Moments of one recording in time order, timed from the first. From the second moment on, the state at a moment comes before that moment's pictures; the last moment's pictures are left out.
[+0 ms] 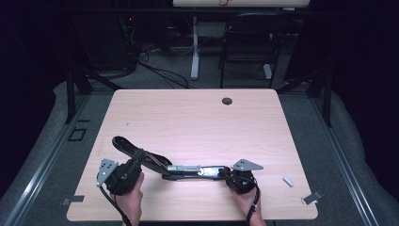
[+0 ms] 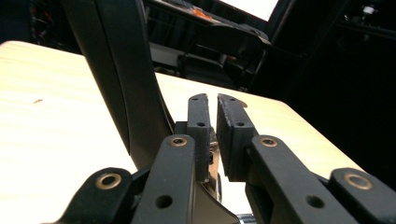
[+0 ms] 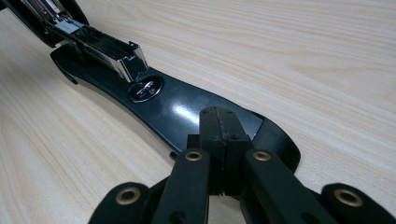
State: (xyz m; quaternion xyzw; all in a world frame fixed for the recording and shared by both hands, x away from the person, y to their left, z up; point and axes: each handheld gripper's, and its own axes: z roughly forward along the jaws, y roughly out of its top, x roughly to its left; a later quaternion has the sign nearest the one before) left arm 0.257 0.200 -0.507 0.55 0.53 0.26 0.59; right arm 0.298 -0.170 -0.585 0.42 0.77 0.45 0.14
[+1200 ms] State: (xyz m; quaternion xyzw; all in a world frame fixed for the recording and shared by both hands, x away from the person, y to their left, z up) left arm 0.229 0.250 -0.468 0.66 0.59 0.15 0.45; right arm 0.333 -0.182 -0.517 0.42 0.86 0.27 0.05
